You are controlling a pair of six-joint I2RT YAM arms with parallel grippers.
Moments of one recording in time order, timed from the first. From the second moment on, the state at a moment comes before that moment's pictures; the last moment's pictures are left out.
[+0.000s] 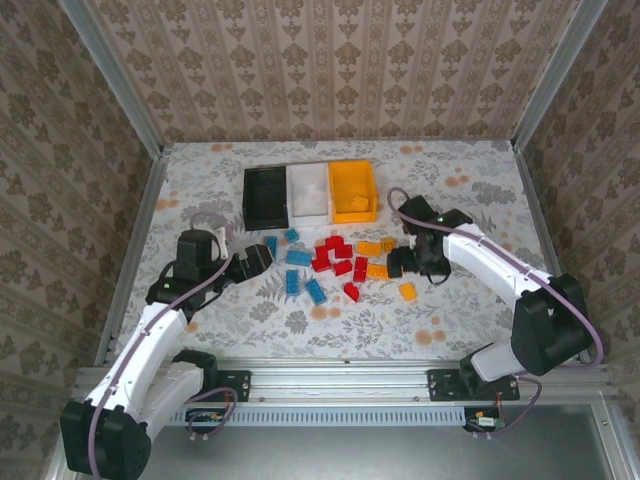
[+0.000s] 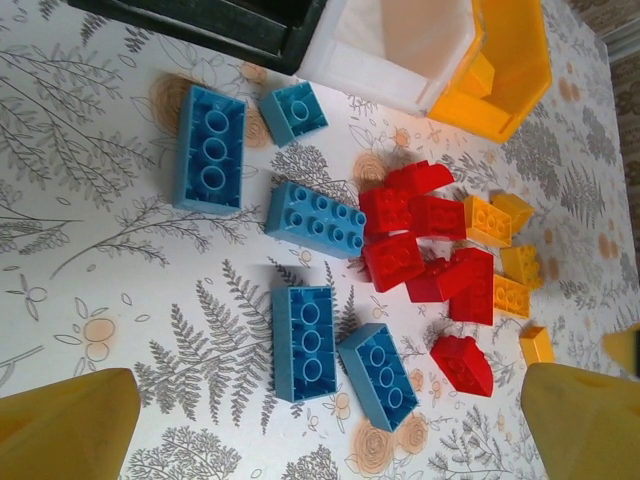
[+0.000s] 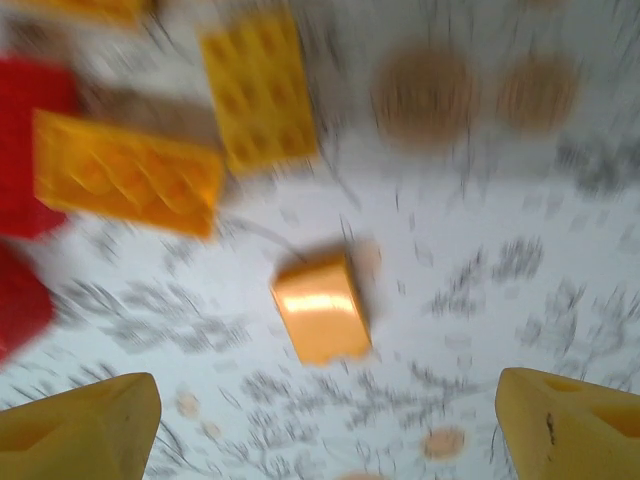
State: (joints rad) left arm -0.27 0.84 0.60 -0.48 0.38 -0.58; right arm 0.40 1.44 1.01 -1.00 0.02 0.39
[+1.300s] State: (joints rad) left arm -0.31 0.85 0.59 -0.48 0.35 -0.59; right arm 0.43 1.66 0.93 -0.84 0.02 0.42
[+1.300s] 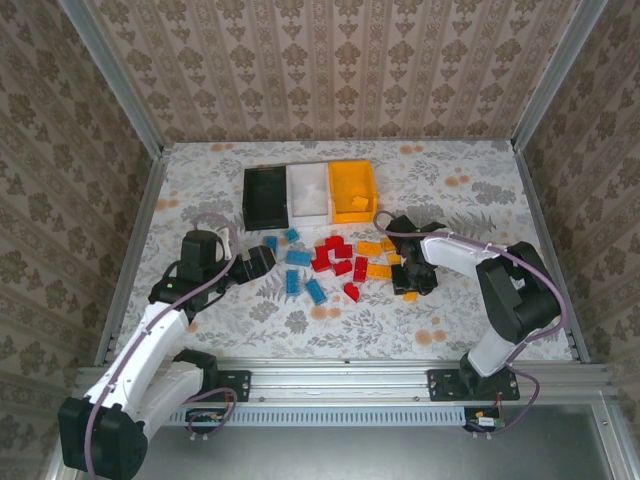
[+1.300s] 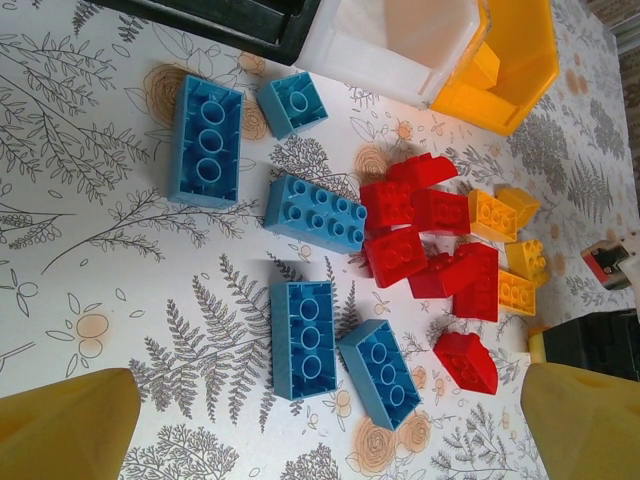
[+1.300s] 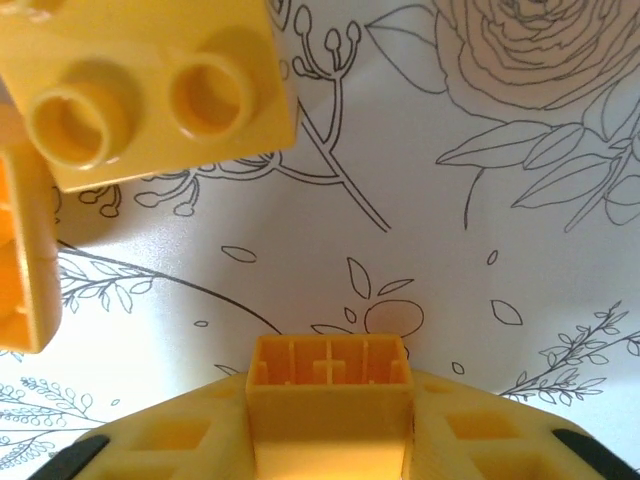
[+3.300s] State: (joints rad) left arm -0.22 0.76 0.55 -0.55 0.40 -0.59; right arm 0.36 2.30 2.19 -0.97 -0.06 0.42
